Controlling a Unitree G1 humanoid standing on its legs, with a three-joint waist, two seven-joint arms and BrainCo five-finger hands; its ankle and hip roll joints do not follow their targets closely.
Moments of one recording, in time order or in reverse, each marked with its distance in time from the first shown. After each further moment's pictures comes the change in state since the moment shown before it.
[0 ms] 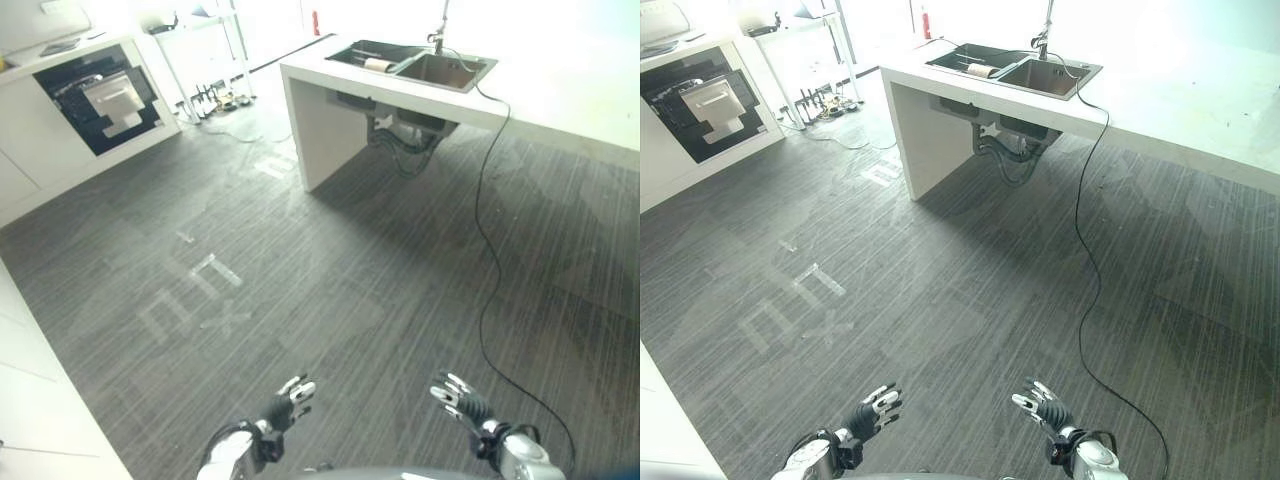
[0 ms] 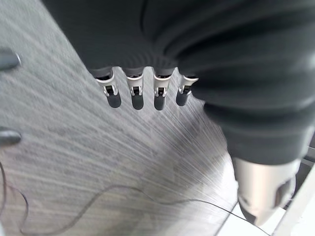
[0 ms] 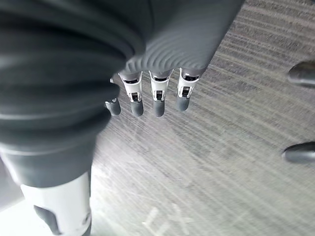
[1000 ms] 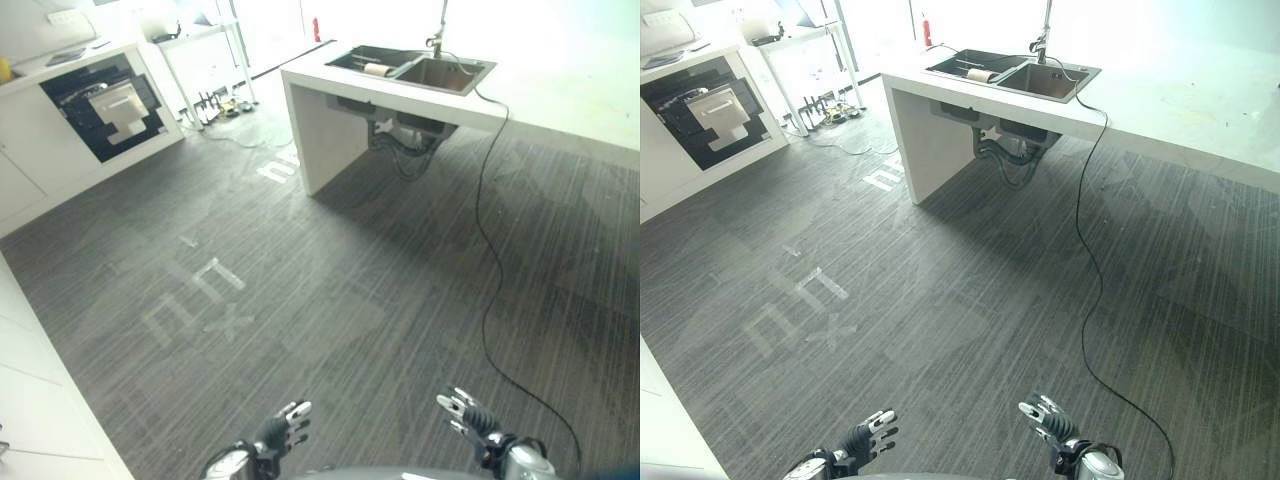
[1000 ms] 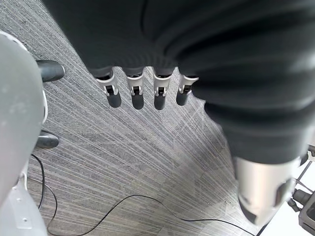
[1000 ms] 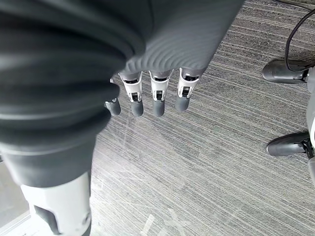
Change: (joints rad) left arm 0.053 -0.008 0.007 0.114 0.002 0.016 0.012; right arm 0.036 0.002 -0.010 0.061 0.037 0.020 0.008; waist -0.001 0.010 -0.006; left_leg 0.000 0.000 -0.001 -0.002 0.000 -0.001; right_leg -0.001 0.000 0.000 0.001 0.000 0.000
